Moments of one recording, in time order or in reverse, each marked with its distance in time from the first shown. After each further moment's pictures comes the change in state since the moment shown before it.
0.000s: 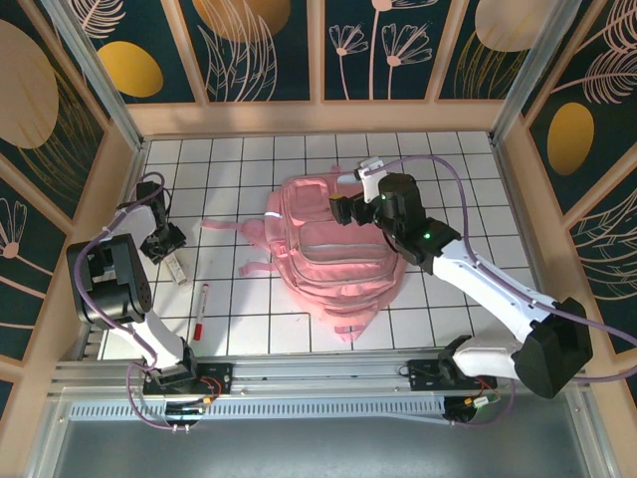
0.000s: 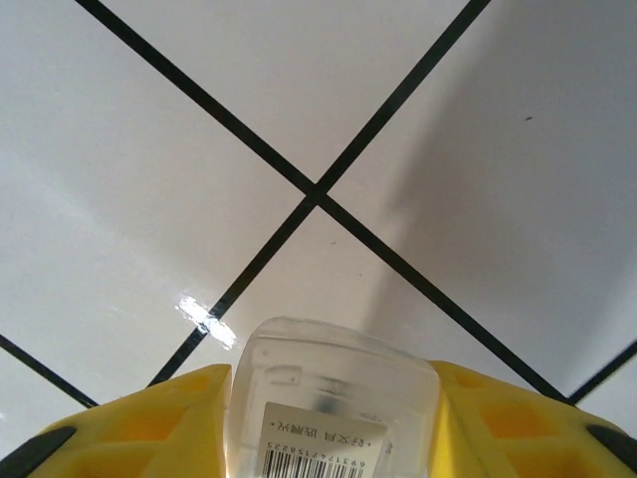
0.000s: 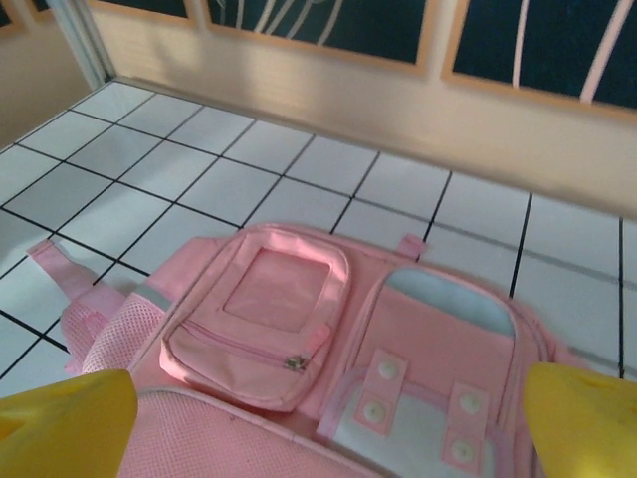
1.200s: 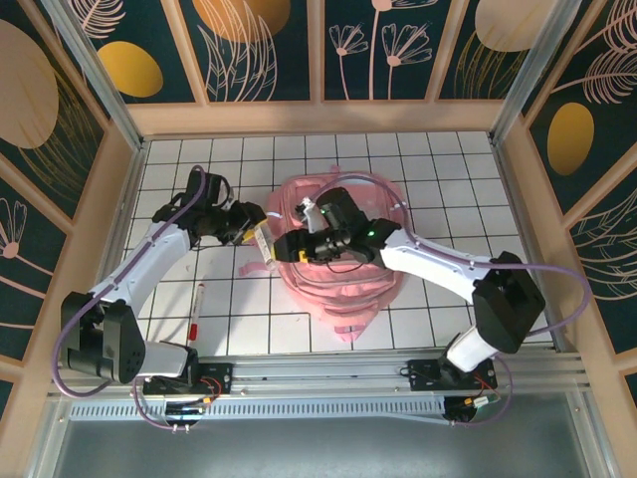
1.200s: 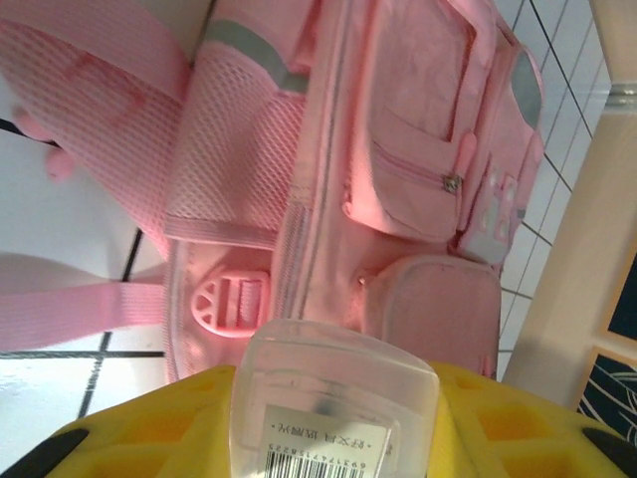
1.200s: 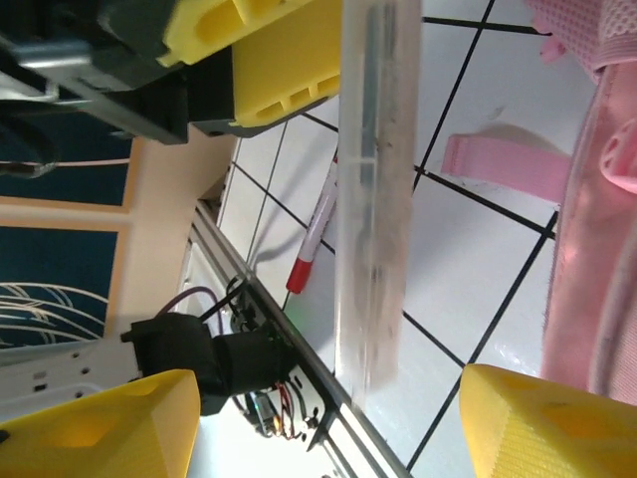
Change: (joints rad) left arm -0.485 -0.326 -0.040 0.158 0.588 -0.433; right arm 0.224 0.328 0.137 -0.062 -0.681 0.700
